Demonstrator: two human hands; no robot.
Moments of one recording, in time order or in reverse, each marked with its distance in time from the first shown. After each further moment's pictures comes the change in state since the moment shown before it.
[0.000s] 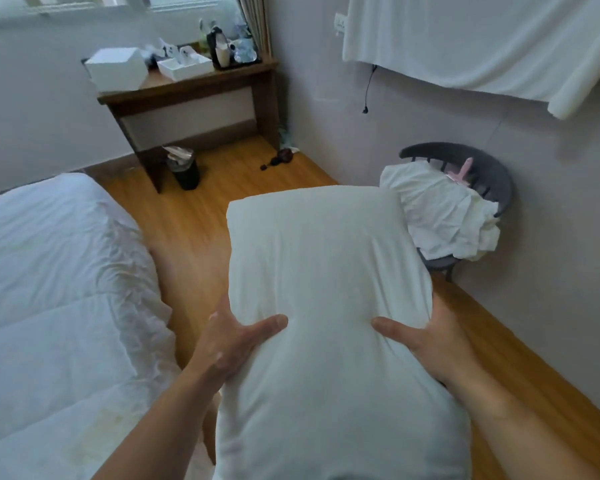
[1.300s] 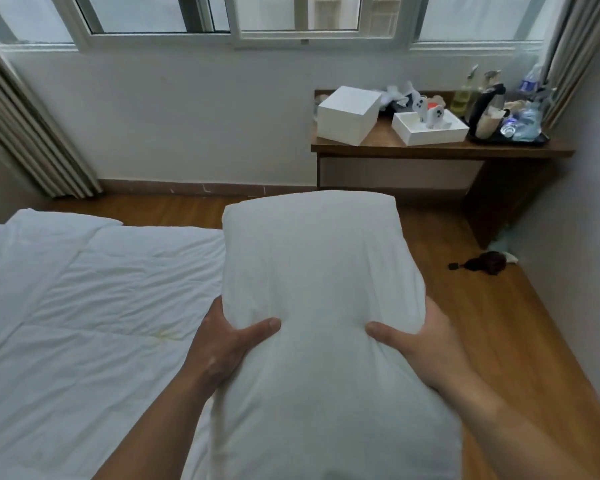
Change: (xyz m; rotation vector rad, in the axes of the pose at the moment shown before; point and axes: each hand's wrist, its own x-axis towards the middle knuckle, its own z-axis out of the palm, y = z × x) left_hand 0.592 0.033 -0.460 -0.228 0.576 -0.190; right_hand 0.567 -0.418 0.599 -0.108 -0.591 -0.245
